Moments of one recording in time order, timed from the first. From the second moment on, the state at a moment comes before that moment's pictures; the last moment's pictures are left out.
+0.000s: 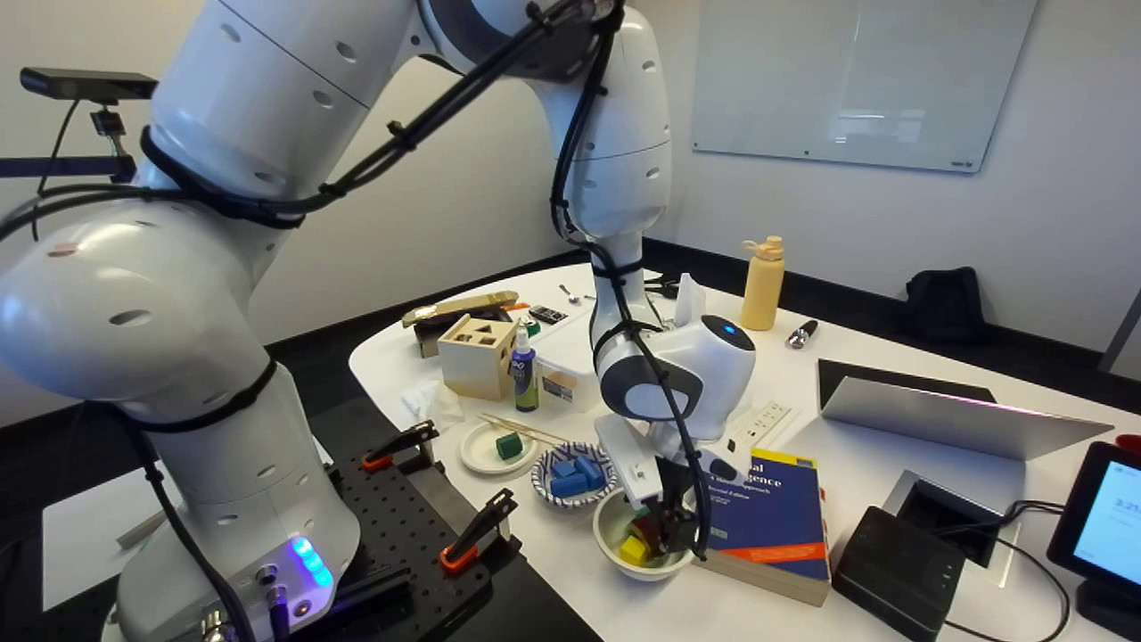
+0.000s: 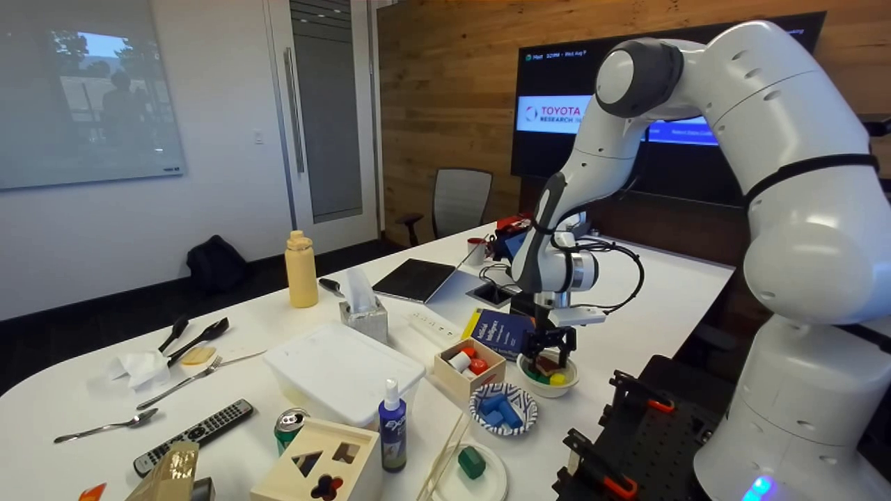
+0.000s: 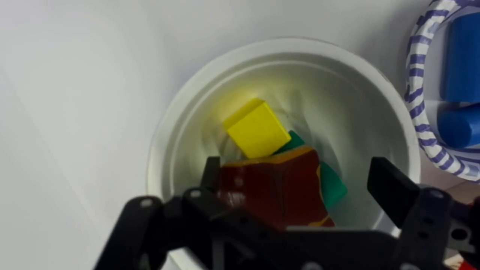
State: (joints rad) arm -0.45 0.72 -0.03 -2.27 0.28 2.77 -0.29
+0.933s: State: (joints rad) arm -0.46 0.68 -0.02 -2.28 0.28 2.76 -0.29
